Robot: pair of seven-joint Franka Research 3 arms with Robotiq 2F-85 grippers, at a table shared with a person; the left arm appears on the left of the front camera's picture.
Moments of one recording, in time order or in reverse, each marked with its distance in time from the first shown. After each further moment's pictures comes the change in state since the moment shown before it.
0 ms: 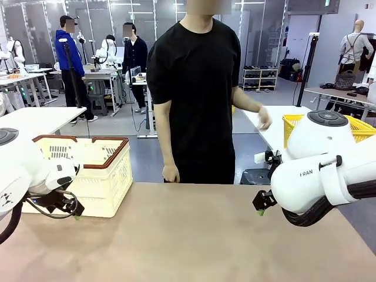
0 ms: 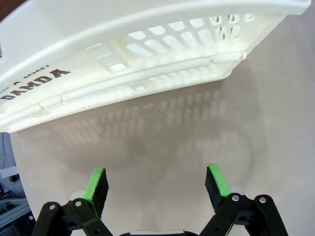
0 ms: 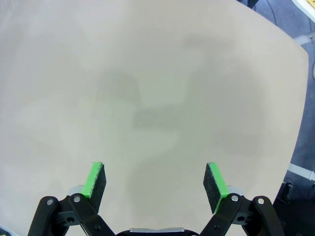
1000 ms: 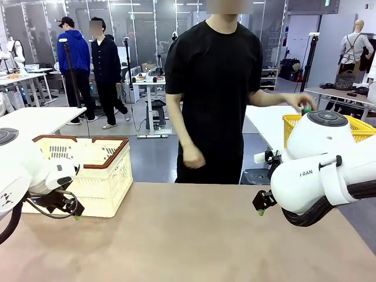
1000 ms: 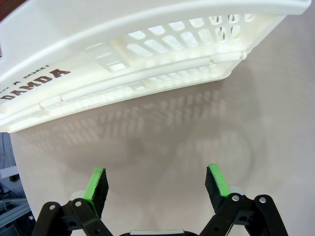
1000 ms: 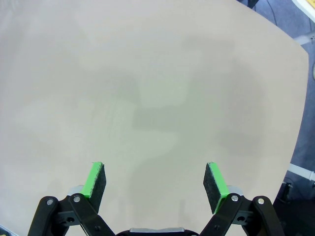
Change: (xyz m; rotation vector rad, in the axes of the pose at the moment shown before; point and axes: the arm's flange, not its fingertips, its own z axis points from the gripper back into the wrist) left arm 0.000 0.000 0.000 0.000 0.000 0.000; right arm 0.000 0.000 0.000 0.000 0.000 0.001
